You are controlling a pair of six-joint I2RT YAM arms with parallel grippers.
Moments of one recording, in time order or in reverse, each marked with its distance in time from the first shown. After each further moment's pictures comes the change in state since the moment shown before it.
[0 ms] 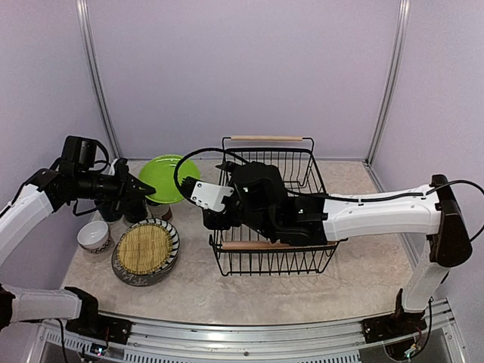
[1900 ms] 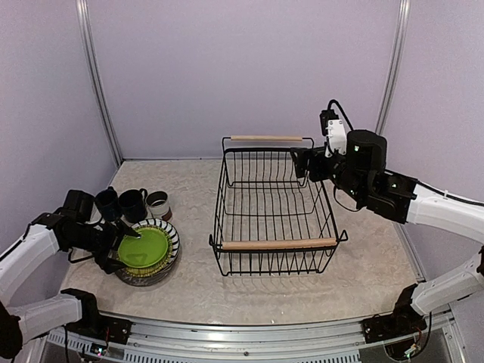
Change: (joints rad) left arm 0.220 -0.185 -0.472 -0.117 -0.183 -0.087; right arm -0.388 -0.522 -0.385 0.004 -0.086 0.850
